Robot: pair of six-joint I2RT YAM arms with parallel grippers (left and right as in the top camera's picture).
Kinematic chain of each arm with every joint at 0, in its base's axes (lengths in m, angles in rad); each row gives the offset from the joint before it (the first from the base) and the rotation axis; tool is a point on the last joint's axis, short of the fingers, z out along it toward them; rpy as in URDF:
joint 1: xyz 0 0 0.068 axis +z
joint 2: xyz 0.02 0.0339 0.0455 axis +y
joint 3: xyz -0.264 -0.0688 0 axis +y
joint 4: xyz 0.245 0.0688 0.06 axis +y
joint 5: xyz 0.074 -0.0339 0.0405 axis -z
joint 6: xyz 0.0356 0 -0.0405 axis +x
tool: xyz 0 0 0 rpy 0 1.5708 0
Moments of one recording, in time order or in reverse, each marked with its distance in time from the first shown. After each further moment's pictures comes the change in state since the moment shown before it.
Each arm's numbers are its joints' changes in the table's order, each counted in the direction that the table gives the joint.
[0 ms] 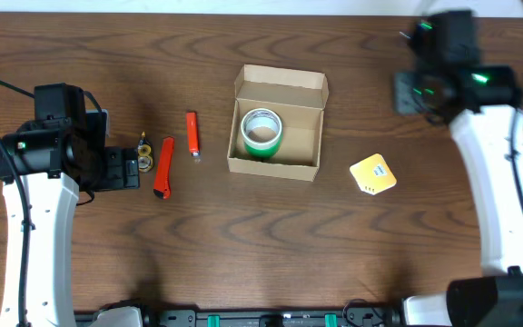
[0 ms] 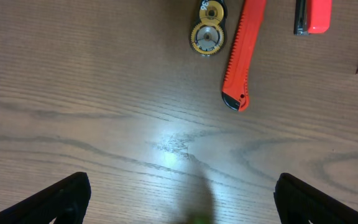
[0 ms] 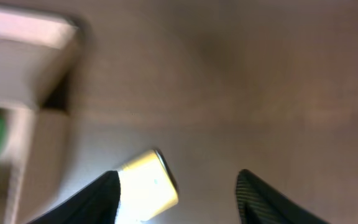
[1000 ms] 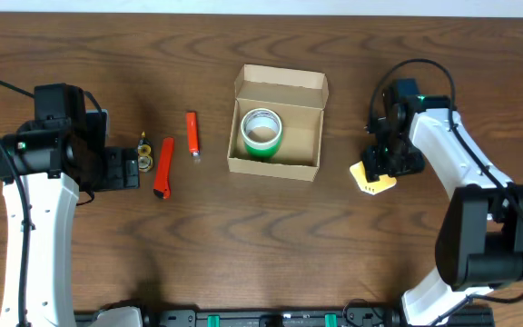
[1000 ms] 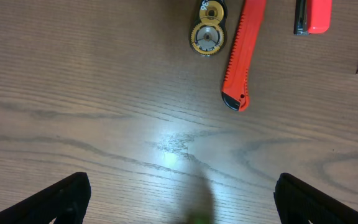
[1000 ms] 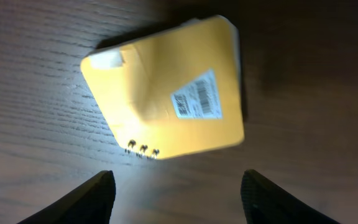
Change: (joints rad) left arm 0.000 0.000 0.000 0.000 0.000 0.000; right arm 0.028 0.237 0.362 -0.039 -0.101 -0.188
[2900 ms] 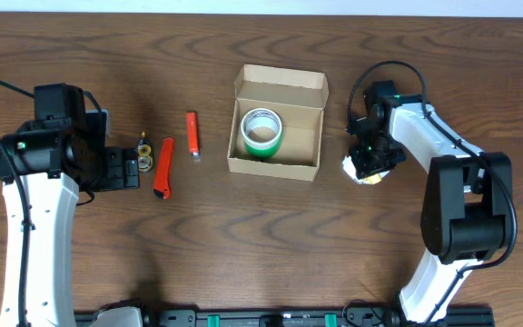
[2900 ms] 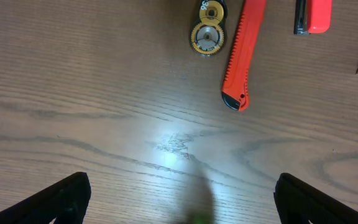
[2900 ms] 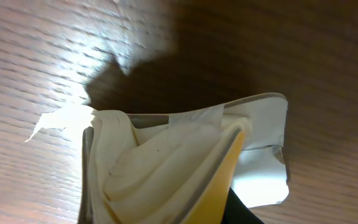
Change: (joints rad) left arm 0.000 0.000 0.000 0.001 0.000 0.000; right arm 0.045 0.150 -0.030 -0.111 -0.026 -0.056
